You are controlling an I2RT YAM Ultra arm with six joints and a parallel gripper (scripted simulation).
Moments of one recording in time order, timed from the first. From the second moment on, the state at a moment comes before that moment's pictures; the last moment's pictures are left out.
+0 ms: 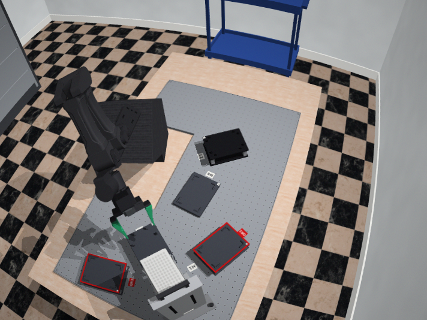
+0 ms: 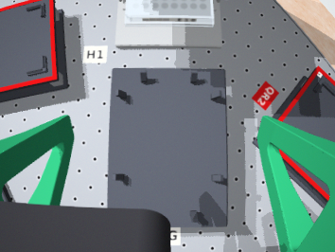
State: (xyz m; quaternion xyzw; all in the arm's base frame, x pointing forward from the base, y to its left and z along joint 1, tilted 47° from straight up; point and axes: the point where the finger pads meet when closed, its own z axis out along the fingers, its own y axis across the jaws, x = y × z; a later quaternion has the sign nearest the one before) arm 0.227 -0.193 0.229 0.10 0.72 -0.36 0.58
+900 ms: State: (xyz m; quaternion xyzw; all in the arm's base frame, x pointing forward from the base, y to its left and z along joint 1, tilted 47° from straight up) arm 0.252 -0.202 0.249 0.10 0.72 -0.36 0.58
